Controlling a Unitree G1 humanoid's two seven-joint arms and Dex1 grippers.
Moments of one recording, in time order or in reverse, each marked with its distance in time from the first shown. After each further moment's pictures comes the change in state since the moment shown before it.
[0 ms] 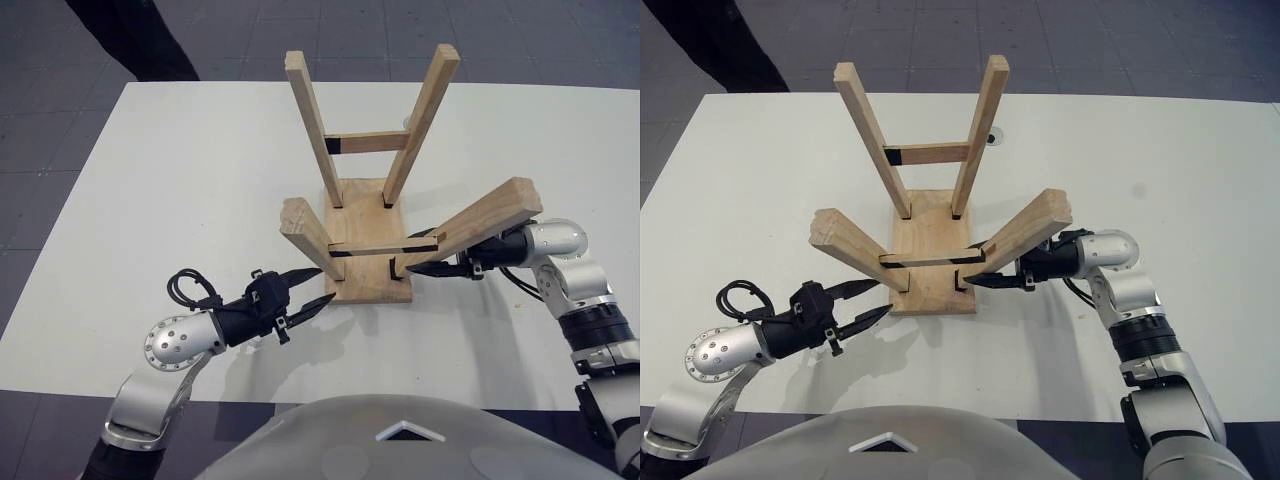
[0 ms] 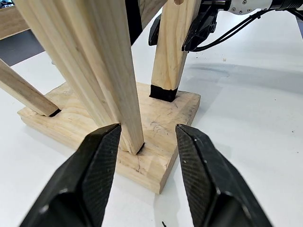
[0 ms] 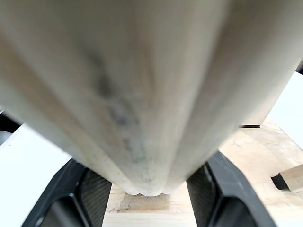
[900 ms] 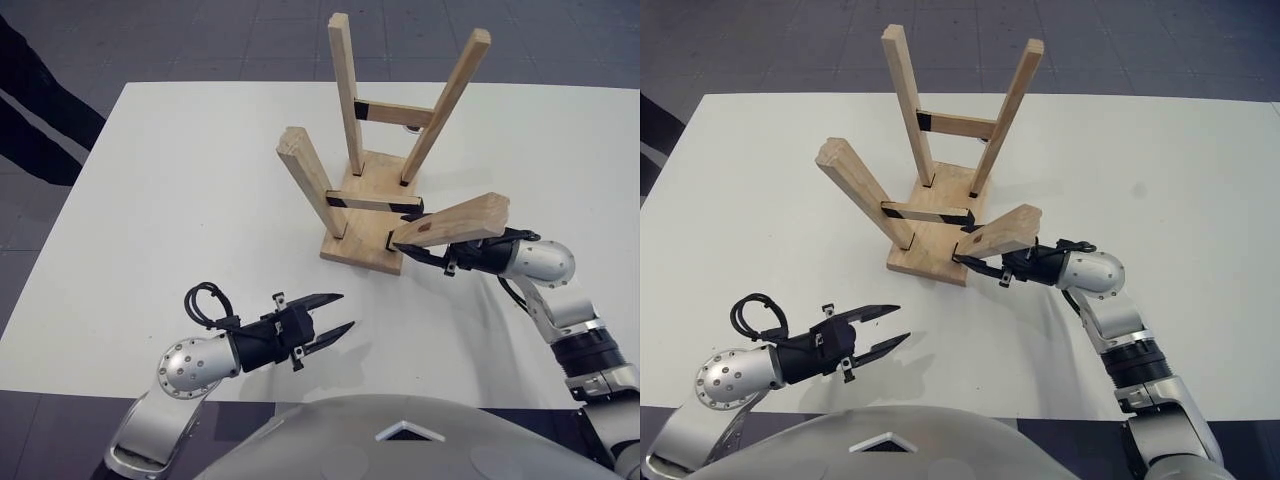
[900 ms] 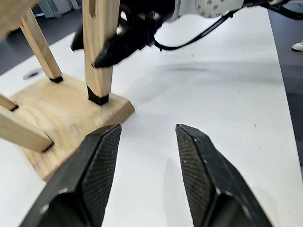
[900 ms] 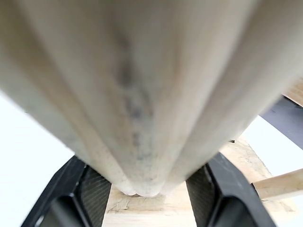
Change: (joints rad) left arm 0.054 -0.035 -0.161 -0.128 0.152 -0.047 0.067; right arm 0.128 0.024 0.023 -0.140 -0.178 -0.184 -0.487
